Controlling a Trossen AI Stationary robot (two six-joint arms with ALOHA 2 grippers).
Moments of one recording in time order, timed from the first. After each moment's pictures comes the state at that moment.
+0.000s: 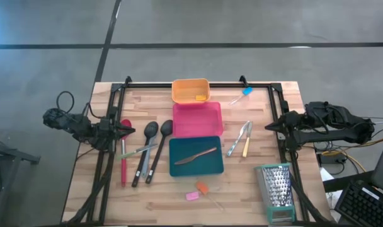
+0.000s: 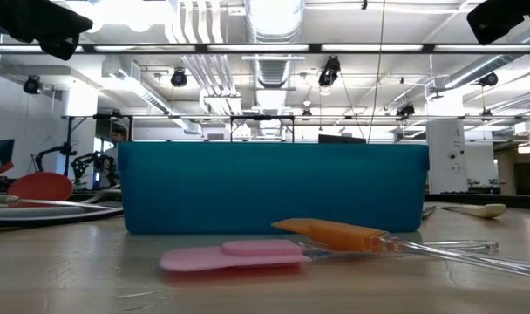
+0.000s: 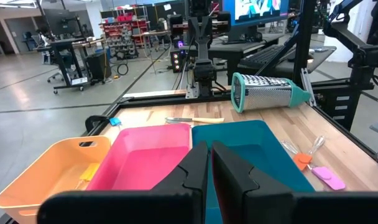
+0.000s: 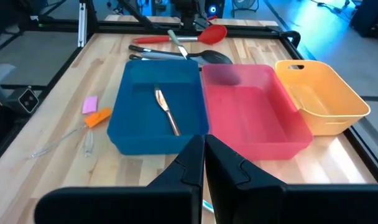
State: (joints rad) left arm -0.41 0.12 0.44 -0.47 -0.46 0.04; right arm 0.00 0.32 0.78 -0.88 -0.03 0.00
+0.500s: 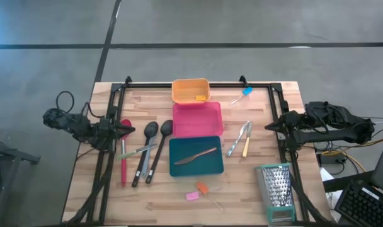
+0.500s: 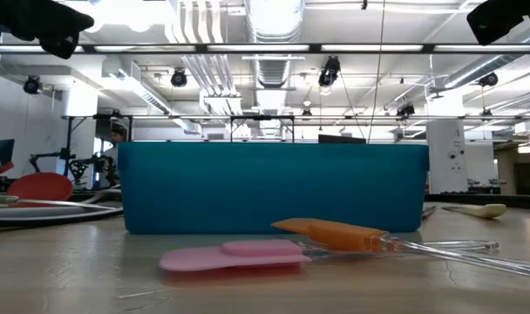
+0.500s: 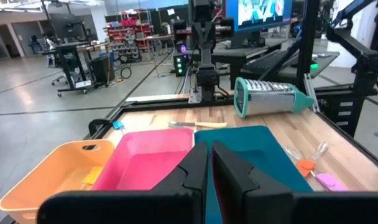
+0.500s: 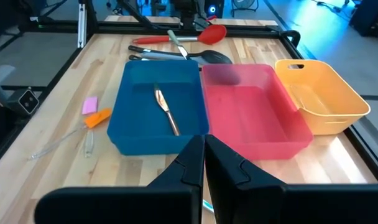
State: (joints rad) left arm -0.41 0.12 0.44 -0.44 -0.47 0.05; right arm 0.00 0.32 0.78 -0.88 -0.02 0.00
